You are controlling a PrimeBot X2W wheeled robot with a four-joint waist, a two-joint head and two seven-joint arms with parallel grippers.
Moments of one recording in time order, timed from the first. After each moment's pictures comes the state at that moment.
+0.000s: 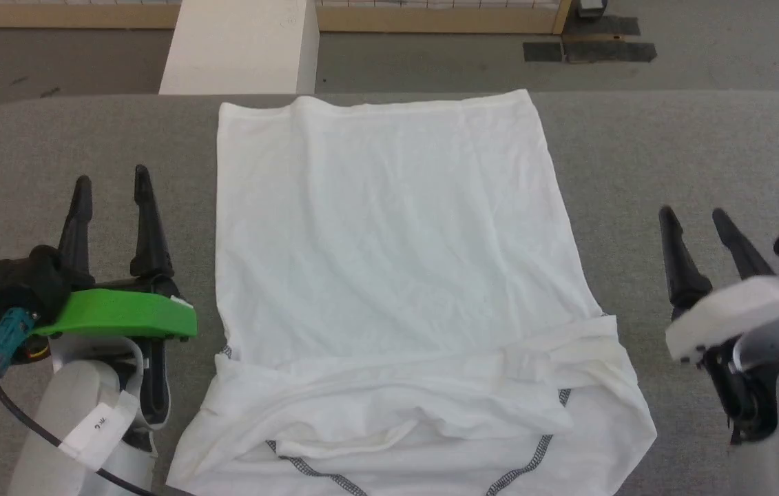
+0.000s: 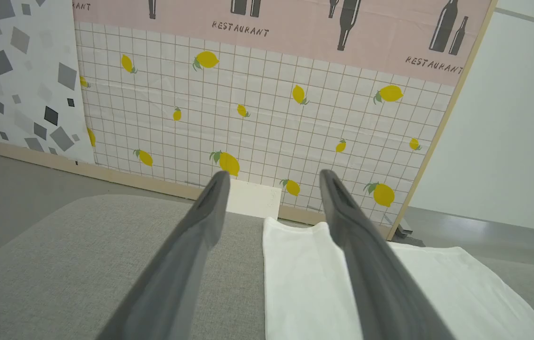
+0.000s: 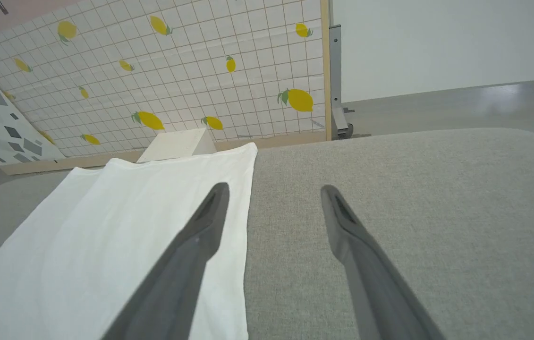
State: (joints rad) left arm -0.29 0.25 -0.09 0.09 -0.45 0.09 -0.25; right arm -0.19 -0.05 -0.15 0.02 0.24 0.13 0.16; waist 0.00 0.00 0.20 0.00
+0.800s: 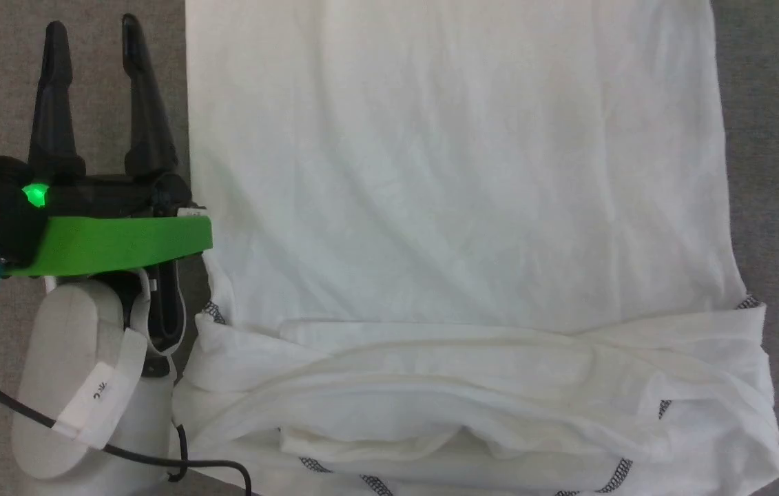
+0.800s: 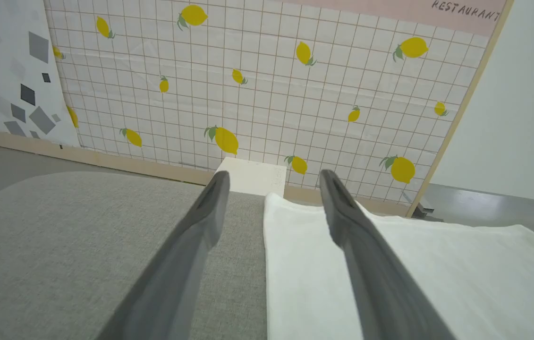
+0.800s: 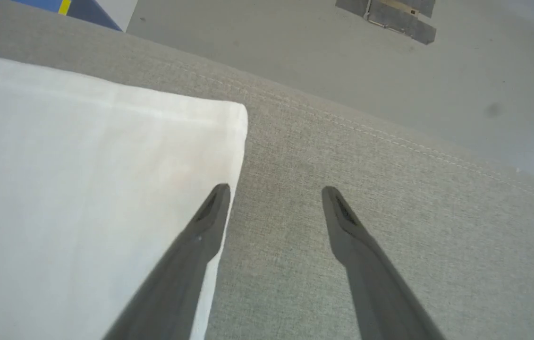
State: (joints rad) left arm -0.46 0.16 -0.06 -0.11 -0.35 0.05 -0.26; right arm -1.26 -0.20 0.01 0.52 0.02 0.13 1.07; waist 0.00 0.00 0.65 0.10
